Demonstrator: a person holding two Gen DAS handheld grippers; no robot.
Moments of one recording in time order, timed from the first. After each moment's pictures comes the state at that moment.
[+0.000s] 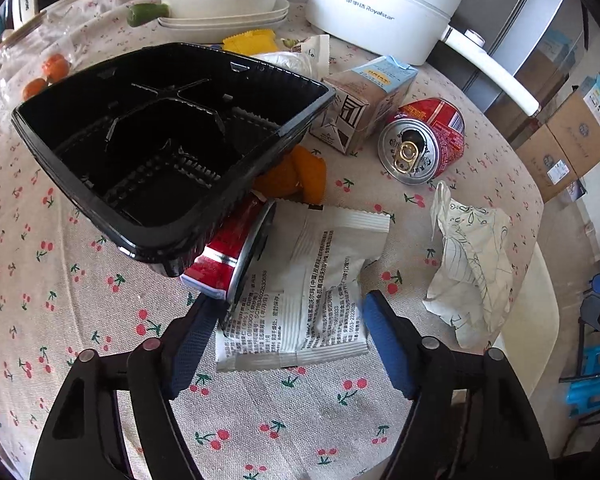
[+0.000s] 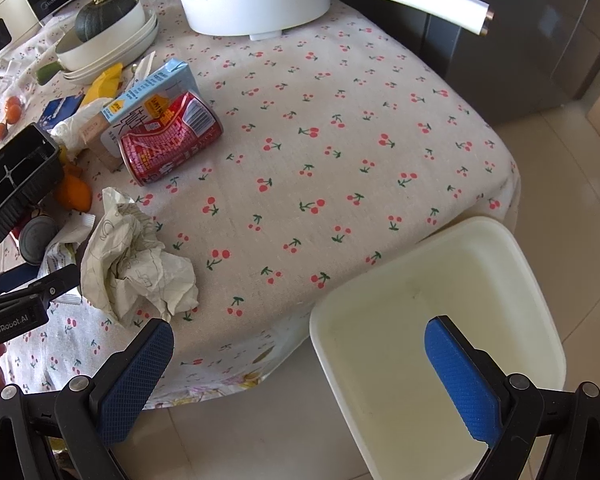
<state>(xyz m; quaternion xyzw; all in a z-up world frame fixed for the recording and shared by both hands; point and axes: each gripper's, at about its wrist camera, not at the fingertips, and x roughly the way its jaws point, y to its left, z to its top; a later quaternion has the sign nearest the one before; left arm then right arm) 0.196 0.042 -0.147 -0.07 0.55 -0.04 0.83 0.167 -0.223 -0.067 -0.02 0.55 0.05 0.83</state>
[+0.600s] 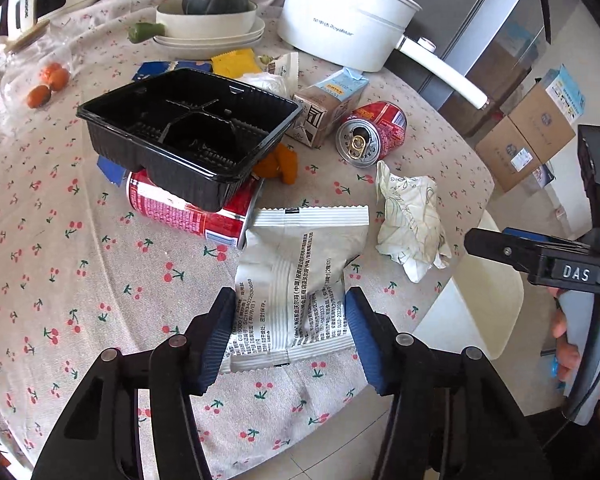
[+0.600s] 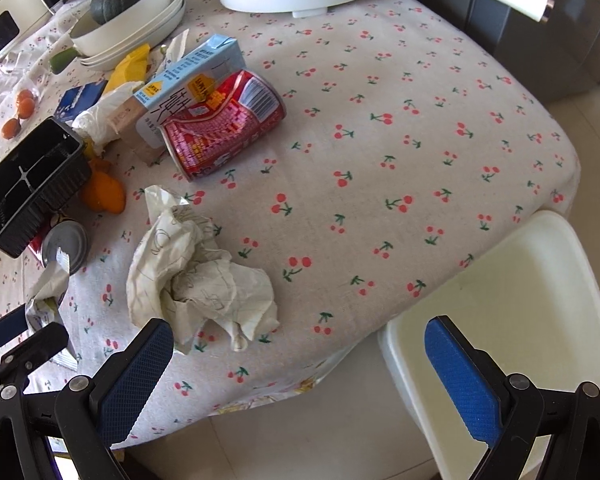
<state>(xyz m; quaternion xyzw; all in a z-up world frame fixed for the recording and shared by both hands) 0.143 0.062 -0.102 -0.09 0.53 -0.10 0.83 0.191 -0.170 -0.088 0.02 0.58 0.08 0.81</state>
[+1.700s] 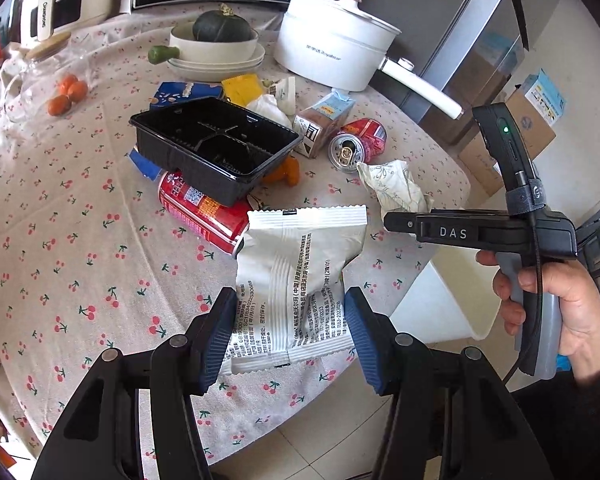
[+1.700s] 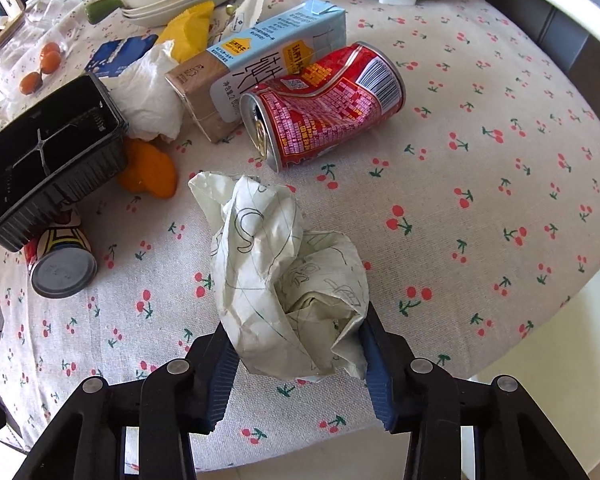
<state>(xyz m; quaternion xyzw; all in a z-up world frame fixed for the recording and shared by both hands) 0.102 0.088 -0.076 -0.09 0.50 -0.12 0.85 0.203 -0.123 -0.106 -0.02 0.58 0.11 0.81</state>
